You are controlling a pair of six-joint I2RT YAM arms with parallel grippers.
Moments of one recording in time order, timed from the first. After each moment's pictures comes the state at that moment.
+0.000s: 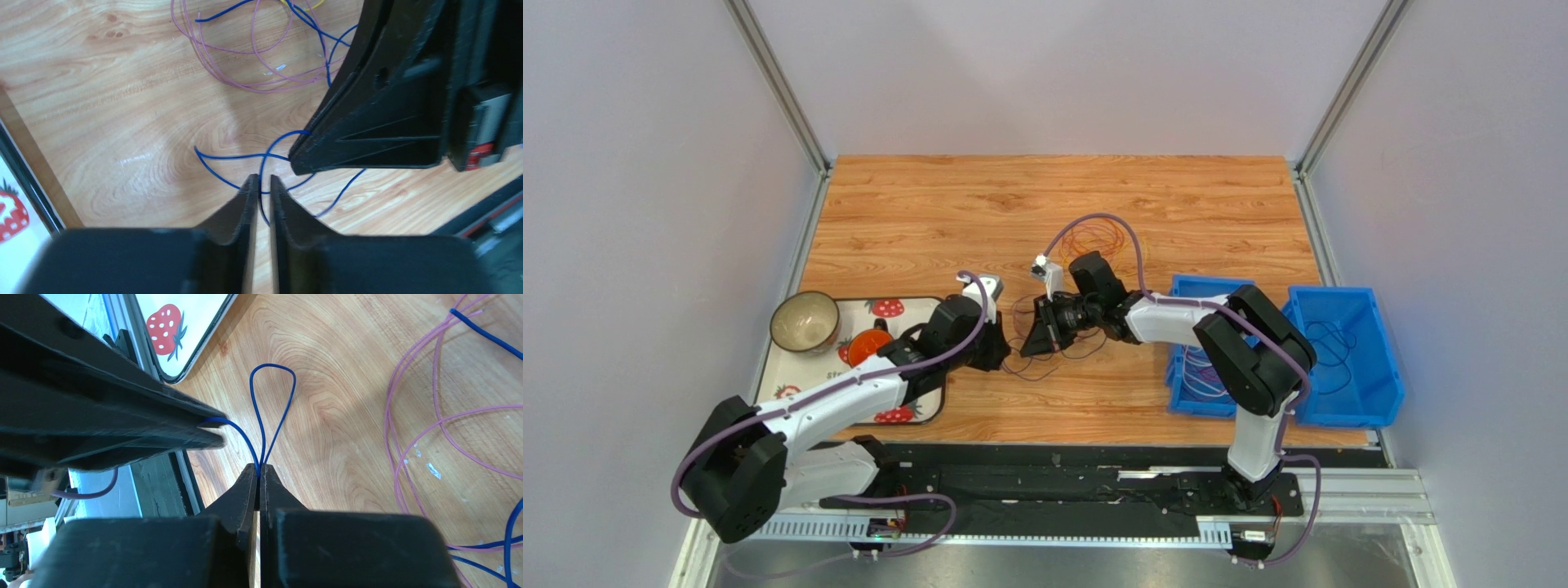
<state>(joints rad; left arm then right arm) -0.70 1.14 0.54 -0.08 -0.03 -0.43 0.71 1.85 0.98 0.19 -0.74 0.40</state>
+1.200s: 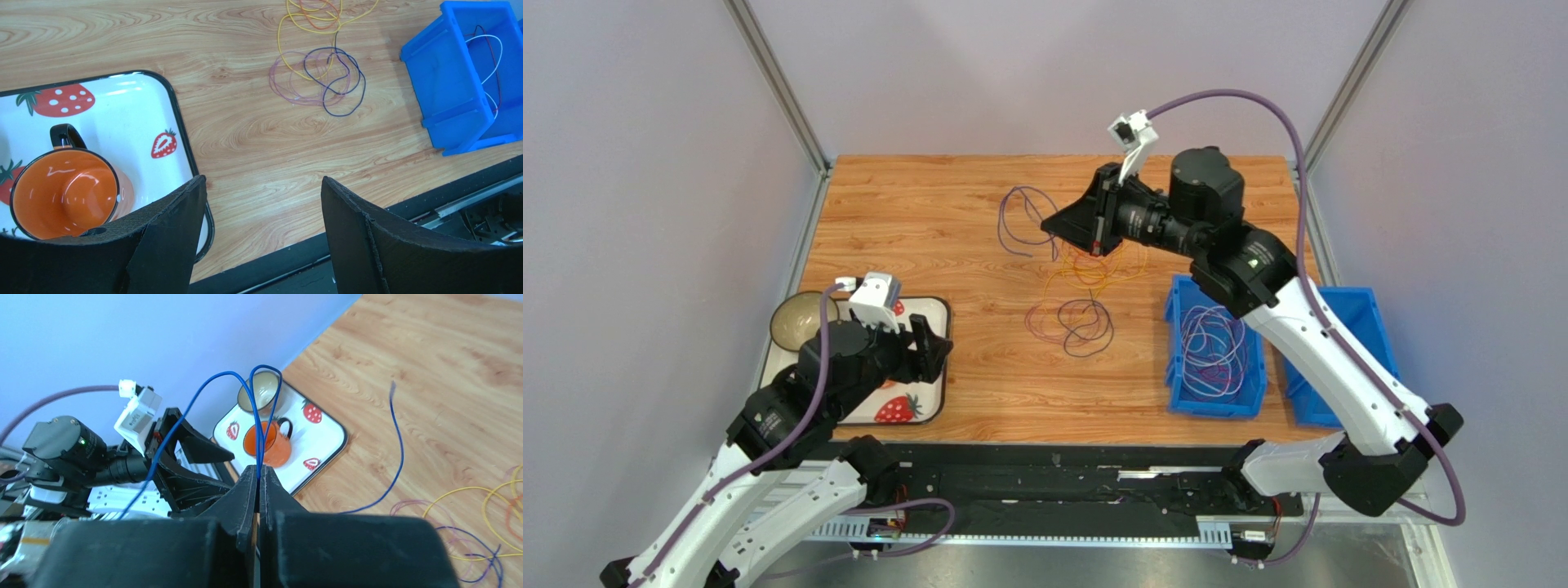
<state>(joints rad) -0.69 0.50 0.86 -0.81 -0.22 -0.41 0.71 1.32 1.57 -0.39 -0.40 0.49</state>
